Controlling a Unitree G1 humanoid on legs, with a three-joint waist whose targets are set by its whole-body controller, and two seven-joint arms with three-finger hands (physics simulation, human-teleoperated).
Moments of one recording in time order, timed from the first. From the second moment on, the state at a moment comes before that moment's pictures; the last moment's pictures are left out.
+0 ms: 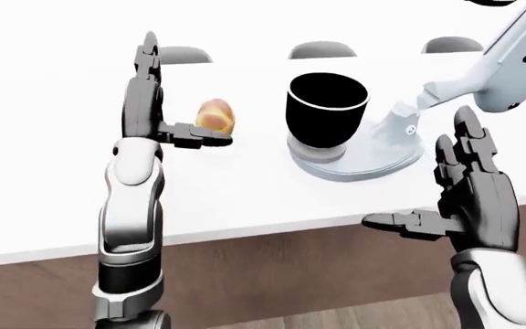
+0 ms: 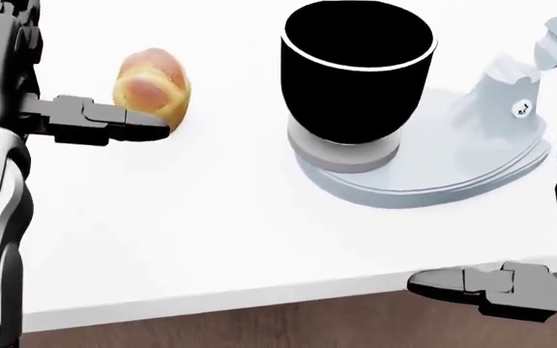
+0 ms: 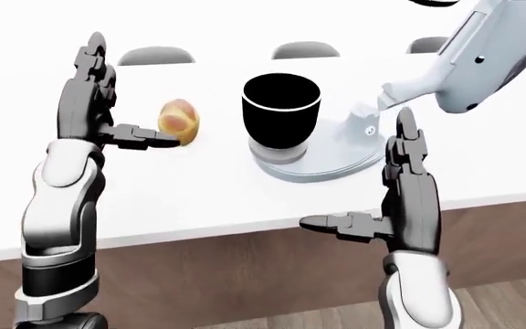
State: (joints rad) left arm -0.66 0.21 0.13 -0.17 0.16 0.52 -0.03; right arm -0.05 -0.07 -0.22 -0.94 -0.14 0.77 0.08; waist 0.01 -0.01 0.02
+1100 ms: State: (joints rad) left arm -0.99 0.27 0.10 0.76 0.15 0.13 -0.12; right arm -0.06 -0.08 -0.22 -0.94 -0.15 0.76 0.09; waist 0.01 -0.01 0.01
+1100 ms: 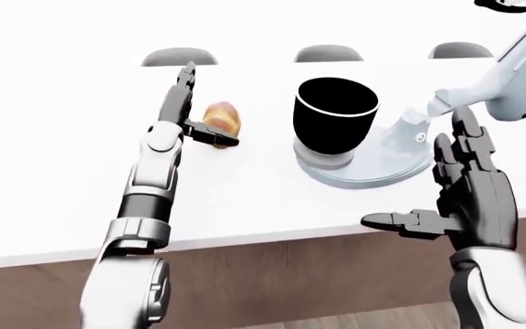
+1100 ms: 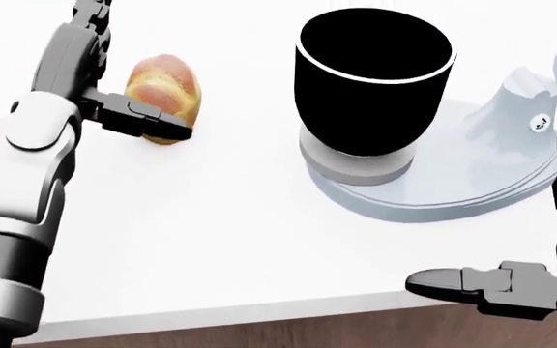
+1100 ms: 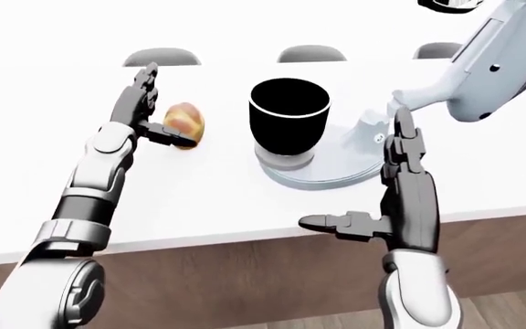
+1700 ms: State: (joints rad) left arm -1.08 0.26 0.09 1.14 0.20 -0.03 -0.12; right arm -0.05 -0.07 -0.21 -0.94 -0.15 0.74 0.09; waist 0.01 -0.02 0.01
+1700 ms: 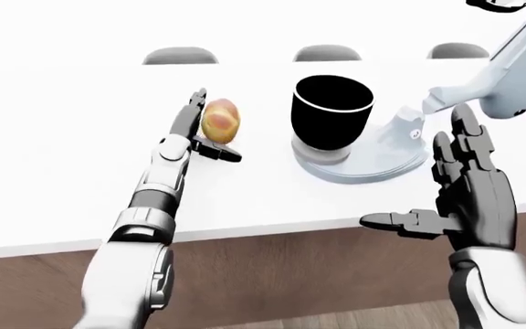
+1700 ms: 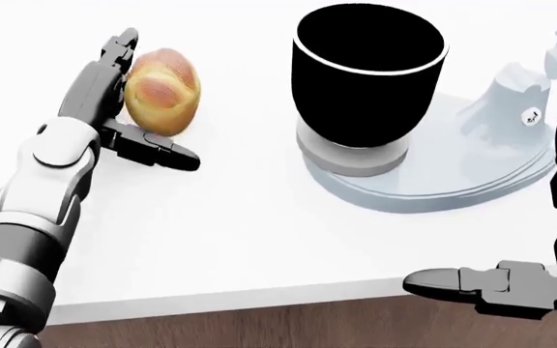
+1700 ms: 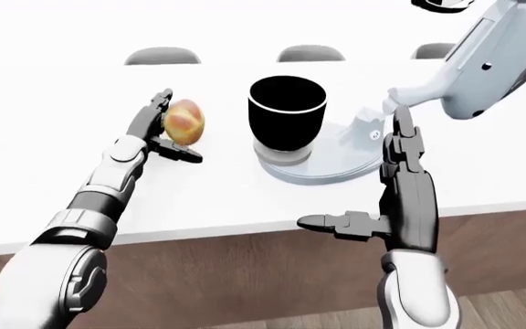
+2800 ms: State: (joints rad) left arm -1.06 0.29 0.10 0.69 0.14 0.30 -0.21; right arm -0.04 -0.08 -0.26 -0.95 -0.12 0.73 0.10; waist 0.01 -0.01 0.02
